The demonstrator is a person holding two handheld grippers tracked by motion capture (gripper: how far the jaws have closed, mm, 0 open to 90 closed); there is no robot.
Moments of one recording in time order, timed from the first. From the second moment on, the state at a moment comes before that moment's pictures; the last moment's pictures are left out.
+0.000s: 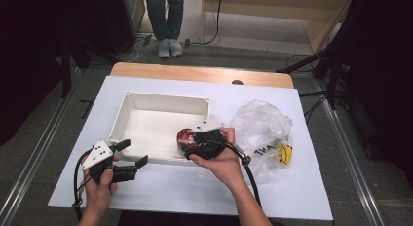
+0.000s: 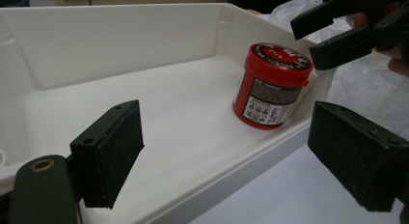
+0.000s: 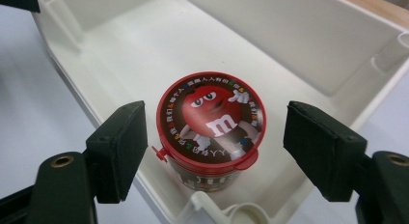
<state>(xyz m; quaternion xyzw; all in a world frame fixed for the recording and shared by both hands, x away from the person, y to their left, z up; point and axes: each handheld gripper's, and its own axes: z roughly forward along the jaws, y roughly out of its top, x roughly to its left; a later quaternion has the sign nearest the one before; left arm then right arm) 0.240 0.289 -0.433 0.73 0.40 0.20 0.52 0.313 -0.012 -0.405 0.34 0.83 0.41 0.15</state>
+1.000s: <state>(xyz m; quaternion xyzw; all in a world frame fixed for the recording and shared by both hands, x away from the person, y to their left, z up) 0.240 0.288 -0.436 0.73 0.40 0.21 0.51 0.307 -0.089 -0.389 0.39 0.78 0.46 0.17</state>
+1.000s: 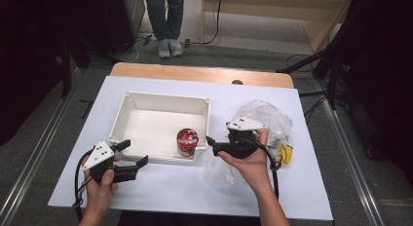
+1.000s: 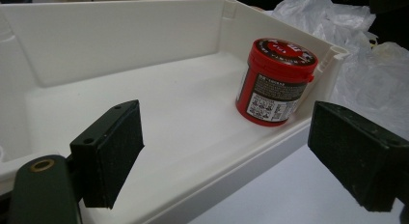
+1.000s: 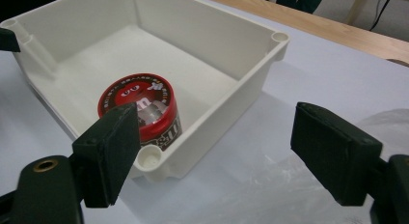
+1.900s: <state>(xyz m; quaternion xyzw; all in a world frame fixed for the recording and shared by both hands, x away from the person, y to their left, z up) 0.240 0.286 -0.438 0.73 0.40 0.21 0.51 0.294 -0.162 -0.407 0.44 0.74 0.47 0.18</state>
